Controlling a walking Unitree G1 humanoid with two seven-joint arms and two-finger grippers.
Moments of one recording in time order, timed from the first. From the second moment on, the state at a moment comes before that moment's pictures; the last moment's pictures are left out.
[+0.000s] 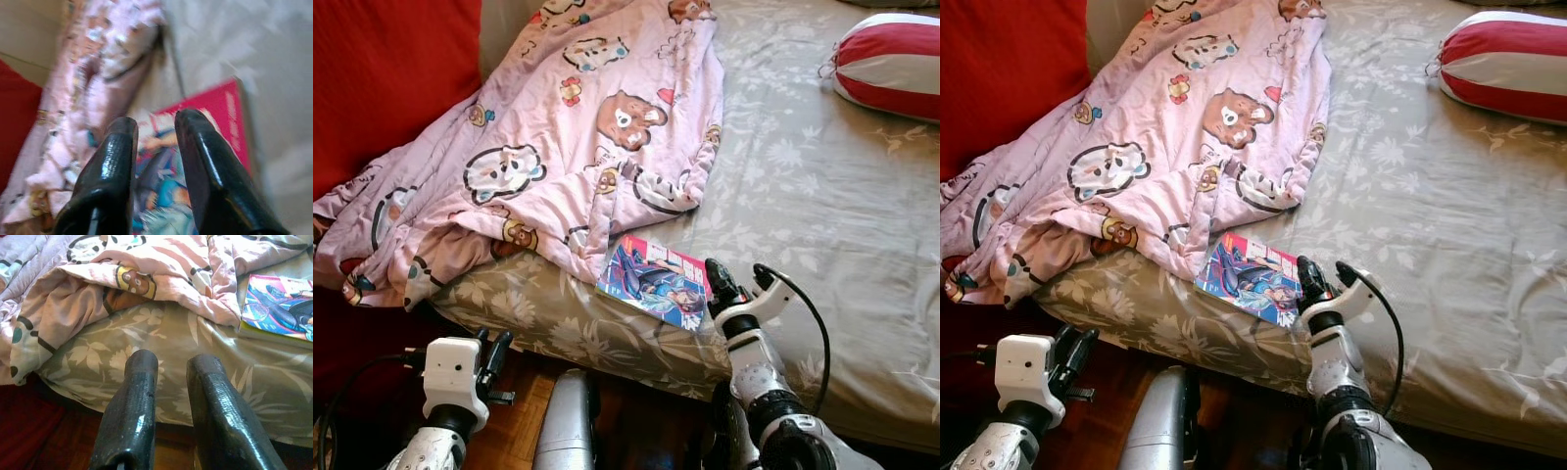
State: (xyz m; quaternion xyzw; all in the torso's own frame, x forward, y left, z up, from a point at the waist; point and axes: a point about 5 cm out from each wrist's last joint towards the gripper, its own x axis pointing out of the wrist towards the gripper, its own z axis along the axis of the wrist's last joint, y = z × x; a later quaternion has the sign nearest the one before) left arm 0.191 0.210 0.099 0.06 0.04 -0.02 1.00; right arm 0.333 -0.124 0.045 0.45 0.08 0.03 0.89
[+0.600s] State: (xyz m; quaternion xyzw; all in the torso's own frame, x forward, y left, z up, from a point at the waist) left arm 0.175 0.211 0.103 0.07 0.04 -0.02 1.00; right arm 0.332 -0.107 0.039 0.45 0.13 0.00 0.89
